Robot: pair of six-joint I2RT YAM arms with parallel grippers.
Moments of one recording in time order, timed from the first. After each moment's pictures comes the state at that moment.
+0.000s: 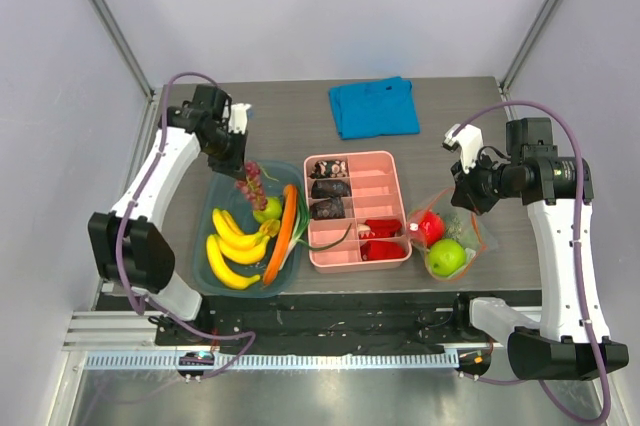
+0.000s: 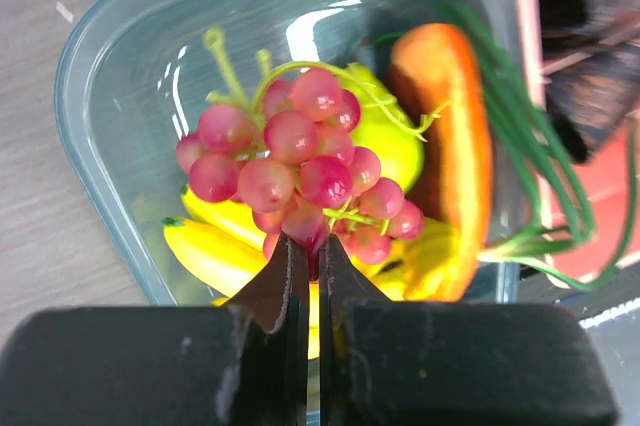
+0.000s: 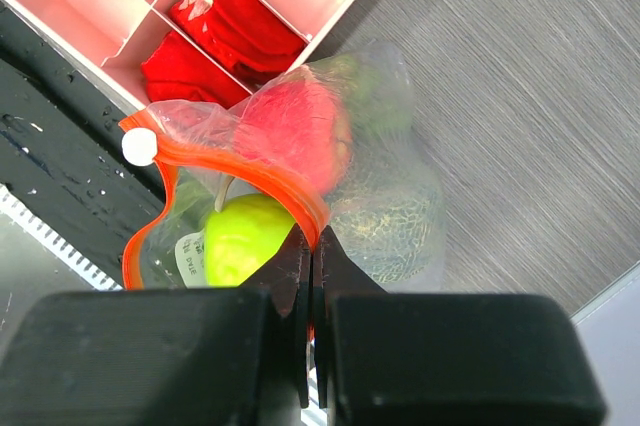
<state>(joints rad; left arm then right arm) -0.20 1.61 1.51 -1.09 0.22 0.01 -0.02 1.08 1.41 -1.38 -0.48 -0.67</state>
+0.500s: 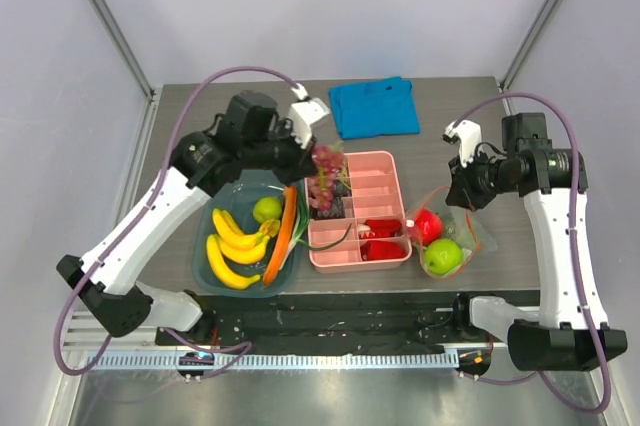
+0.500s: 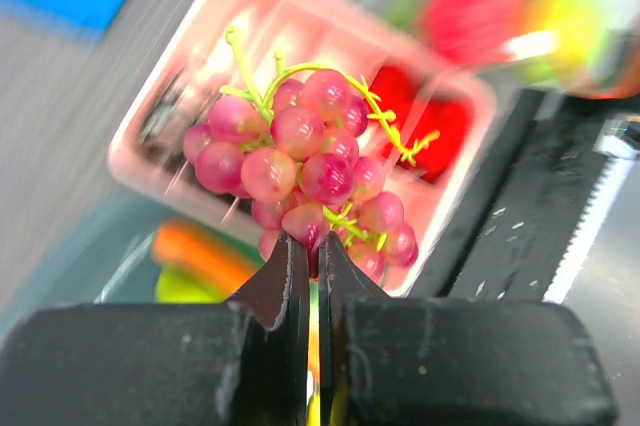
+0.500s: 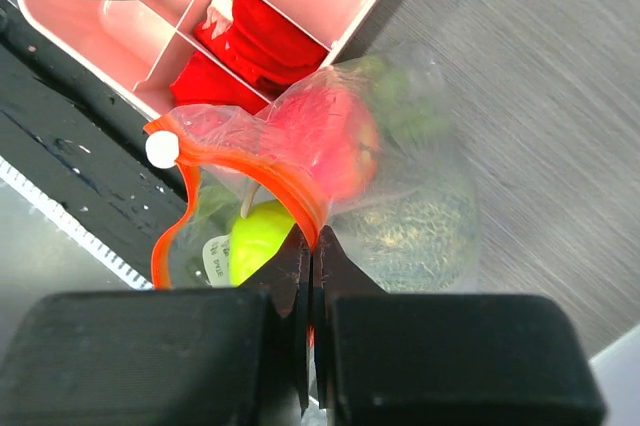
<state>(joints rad) -0.65 1.36 1.61 -0.91 0.32 0.10 -0.02 1.11 1.41 -1.37 -0.51 -0.58</state>
